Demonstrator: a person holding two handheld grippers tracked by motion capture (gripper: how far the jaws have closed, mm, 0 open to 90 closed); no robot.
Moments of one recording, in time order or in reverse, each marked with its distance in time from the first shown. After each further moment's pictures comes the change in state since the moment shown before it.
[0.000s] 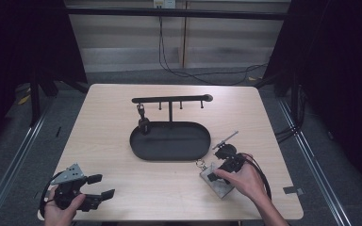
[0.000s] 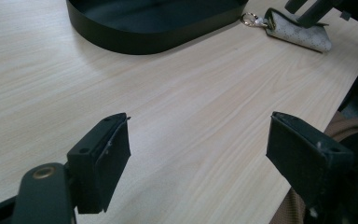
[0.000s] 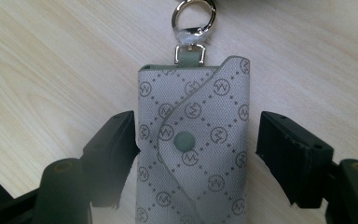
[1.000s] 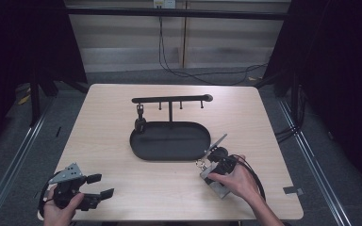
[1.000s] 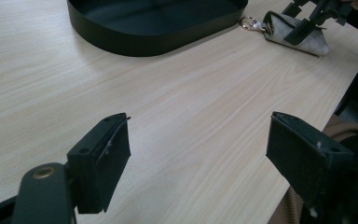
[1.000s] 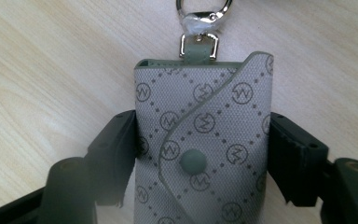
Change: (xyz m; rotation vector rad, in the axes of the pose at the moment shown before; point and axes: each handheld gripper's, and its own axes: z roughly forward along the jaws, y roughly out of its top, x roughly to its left) left arm 0.001 0.001 -0.002 -0.007 -0.013 -0.012; right arm 0.012 0.009 0.018 0.104 -0.059 -0.015
